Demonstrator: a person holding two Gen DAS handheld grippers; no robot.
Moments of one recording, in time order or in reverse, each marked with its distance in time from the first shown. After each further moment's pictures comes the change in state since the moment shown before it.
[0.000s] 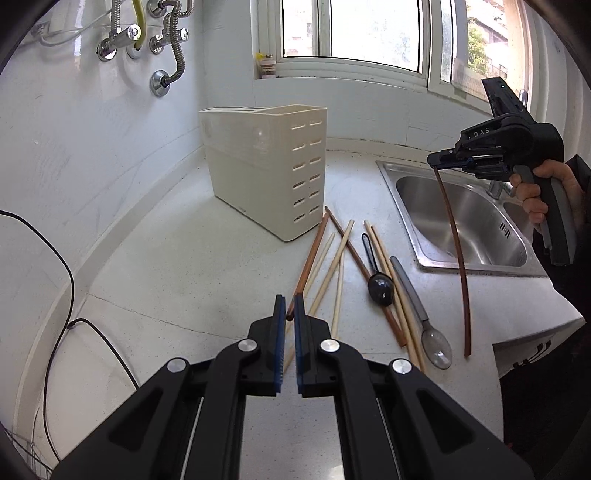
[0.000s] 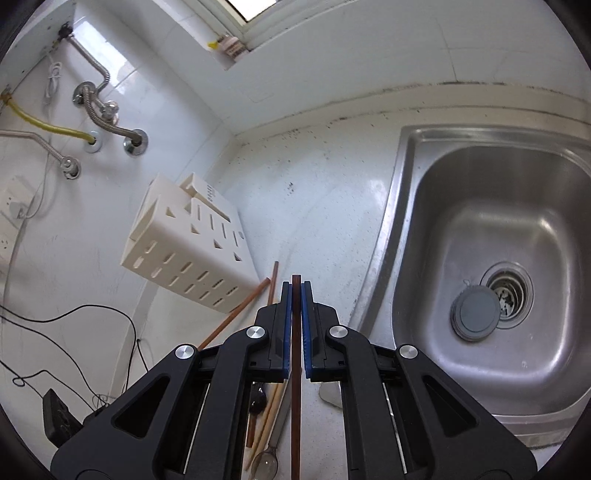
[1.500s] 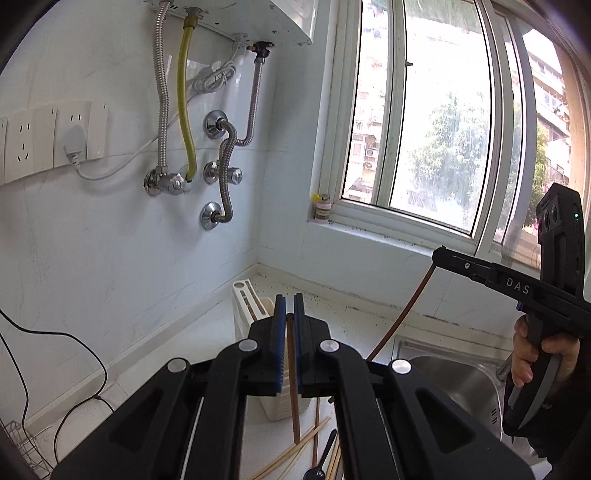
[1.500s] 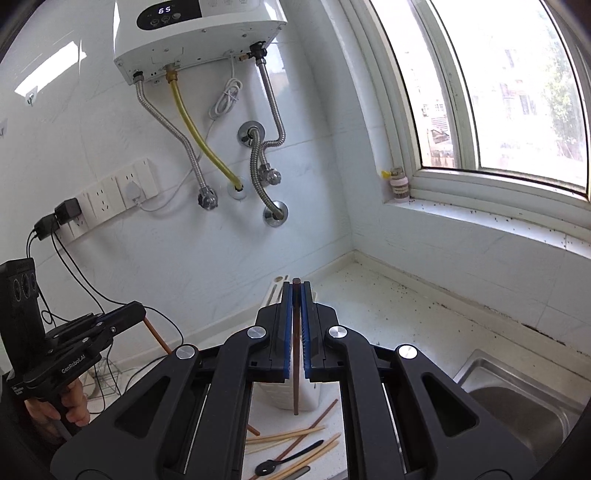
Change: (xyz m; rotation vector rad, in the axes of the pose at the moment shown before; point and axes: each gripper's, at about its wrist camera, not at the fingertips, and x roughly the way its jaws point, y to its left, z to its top) left arm -0.075 -0.024 0.194 -0.281 -0.347 0.193; right arm -0.092 0.118 0.118 -0.544 -0.251 0.273
